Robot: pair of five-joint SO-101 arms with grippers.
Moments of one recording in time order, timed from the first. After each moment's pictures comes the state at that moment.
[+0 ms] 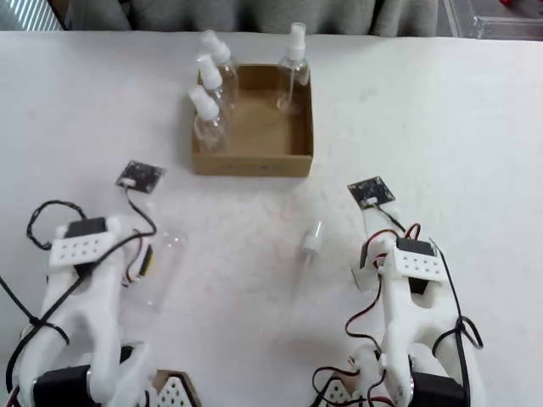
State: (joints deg) left arm -16.2 -25.1 58.5 58.7 -22.8; right arm 6.3 -26.6 64.3 49.0 29.1
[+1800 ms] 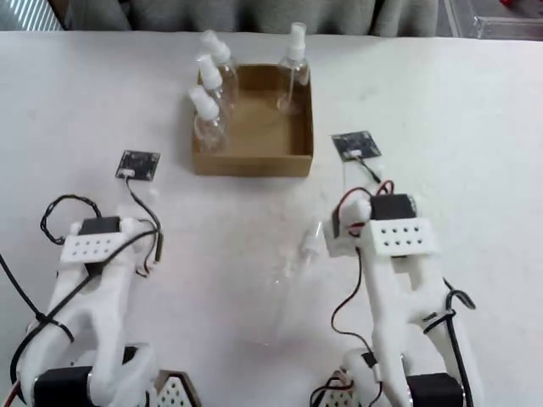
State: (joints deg) left arm -11.2 -25.1 58.5 53.1 -8.0; right arm -9.9 -26.6 39.9 71.8 7.4
